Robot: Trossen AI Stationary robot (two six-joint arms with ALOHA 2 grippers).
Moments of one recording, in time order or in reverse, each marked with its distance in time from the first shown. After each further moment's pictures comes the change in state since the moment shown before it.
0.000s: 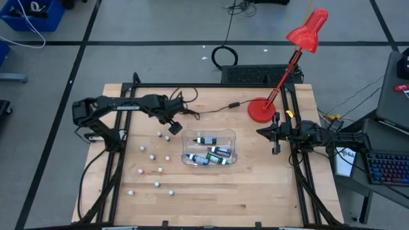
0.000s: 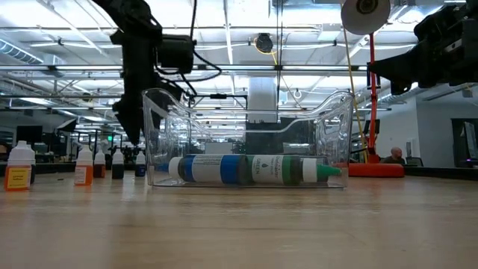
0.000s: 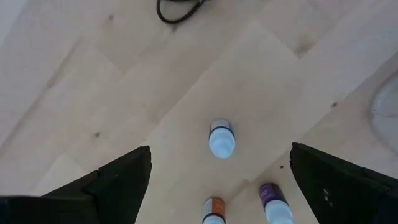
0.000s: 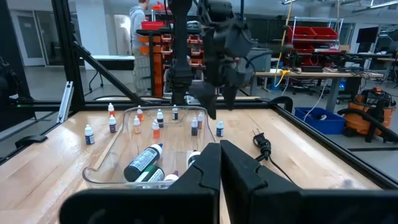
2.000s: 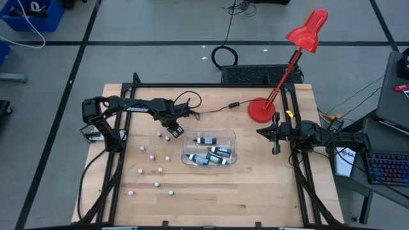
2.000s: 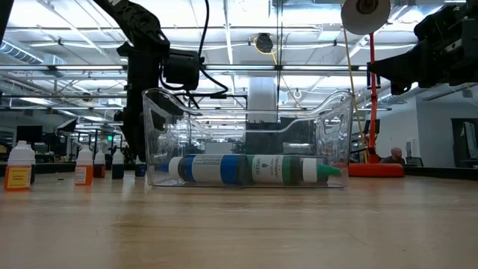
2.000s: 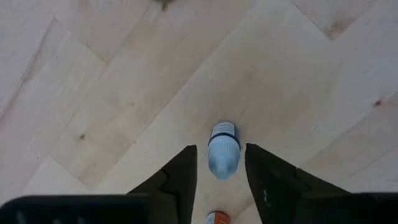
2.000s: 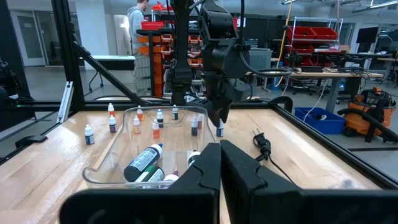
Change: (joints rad) left arm -0.029 0.106 0.000 0.019 -0.036 -0.019; right arm 0.000 0.000 0.000 0.000 0.000 0.000
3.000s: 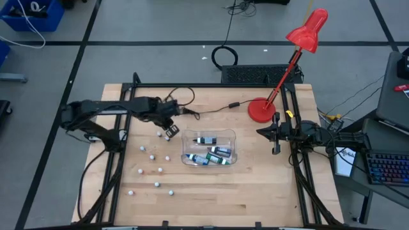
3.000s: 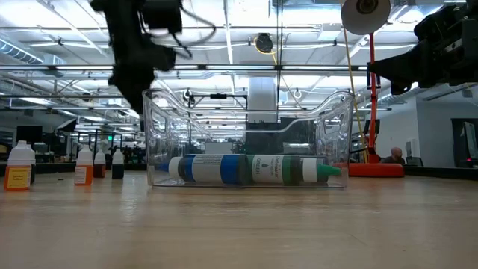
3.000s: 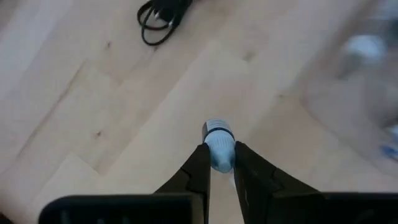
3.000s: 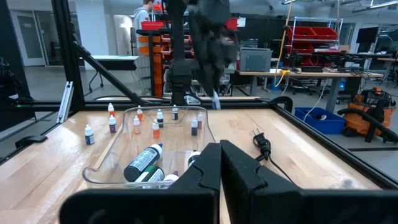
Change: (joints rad) left arm -0.095 -0.299 0.040 -0.085 -0.002 -0.024; right arm 0.000 0.000 0.000 0.000 0.000 0.000
